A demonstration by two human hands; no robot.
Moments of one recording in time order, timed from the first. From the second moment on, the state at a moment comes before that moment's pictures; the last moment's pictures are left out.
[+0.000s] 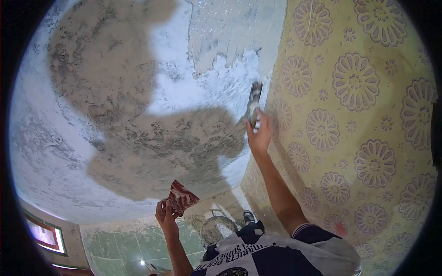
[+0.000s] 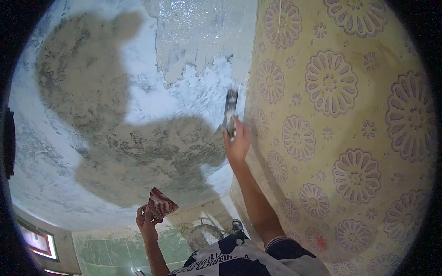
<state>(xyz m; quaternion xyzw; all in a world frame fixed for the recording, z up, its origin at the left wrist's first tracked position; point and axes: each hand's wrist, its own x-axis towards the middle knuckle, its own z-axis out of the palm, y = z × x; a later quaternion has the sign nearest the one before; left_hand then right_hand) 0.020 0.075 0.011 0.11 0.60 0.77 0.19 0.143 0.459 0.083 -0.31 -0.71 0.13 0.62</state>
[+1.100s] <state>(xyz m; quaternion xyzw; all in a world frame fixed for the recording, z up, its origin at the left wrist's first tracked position) 0.008 0.080 0.028 0.04 0.54 0.80 0.27 0.204 0.295 0.011 -0.16 -0.36 0.90 0.18</state>
